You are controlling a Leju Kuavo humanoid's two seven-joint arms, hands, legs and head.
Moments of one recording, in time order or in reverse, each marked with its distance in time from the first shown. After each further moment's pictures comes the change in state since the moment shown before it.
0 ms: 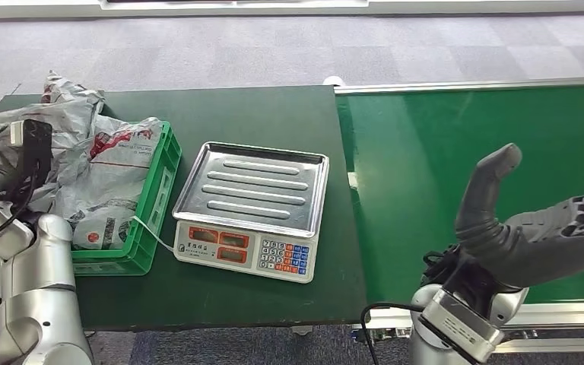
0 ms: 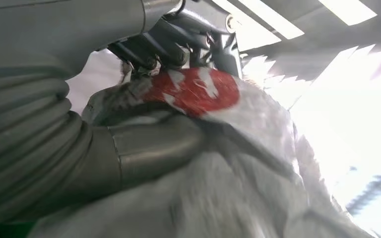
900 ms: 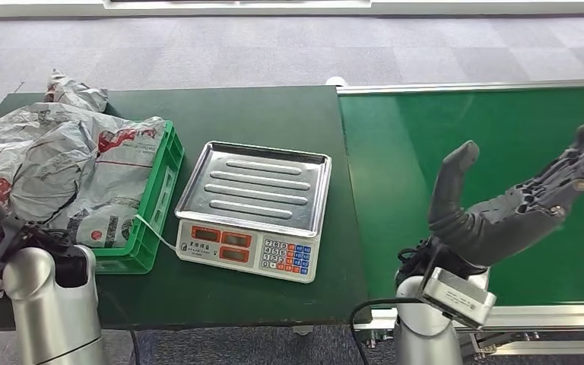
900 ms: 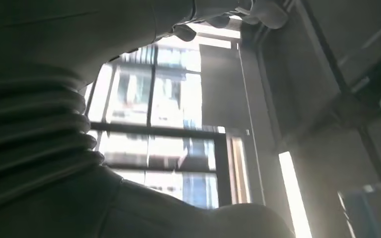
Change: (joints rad) left arm 0.287 -0.186 -0.350 -0.716 1.450 -0.172 -0.964; right arm -0.012 0.000 0.040 0.161 -0.256 0.001 -0.058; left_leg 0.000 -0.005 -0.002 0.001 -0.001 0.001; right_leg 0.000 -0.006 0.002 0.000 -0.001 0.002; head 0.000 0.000
